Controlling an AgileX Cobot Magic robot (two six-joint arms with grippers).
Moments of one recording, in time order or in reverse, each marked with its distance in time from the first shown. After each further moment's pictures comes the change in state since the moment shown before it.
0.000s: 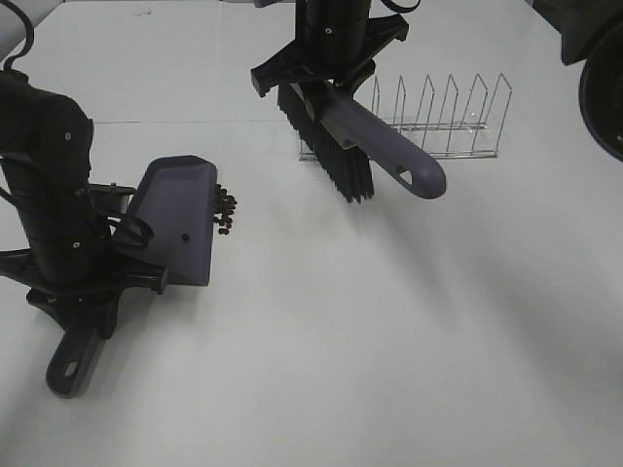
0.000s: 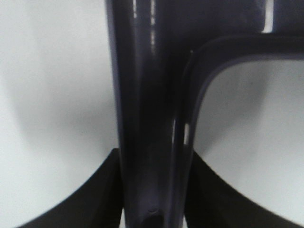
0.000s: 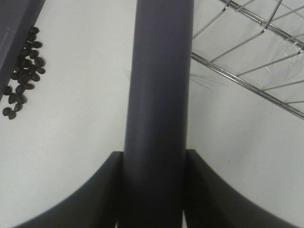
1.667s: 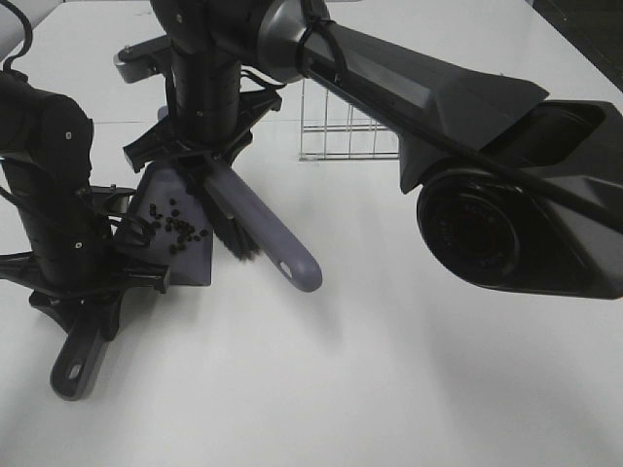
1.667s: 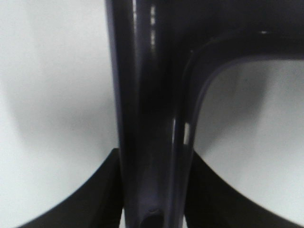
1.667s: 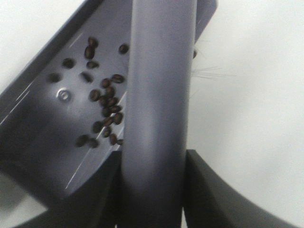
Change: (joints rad) left arm 0.000 0.001 0.000 -0.026 0.004 -0.005; right arm 0.203 0.259 -0.289 0.049 -0.012 0.033
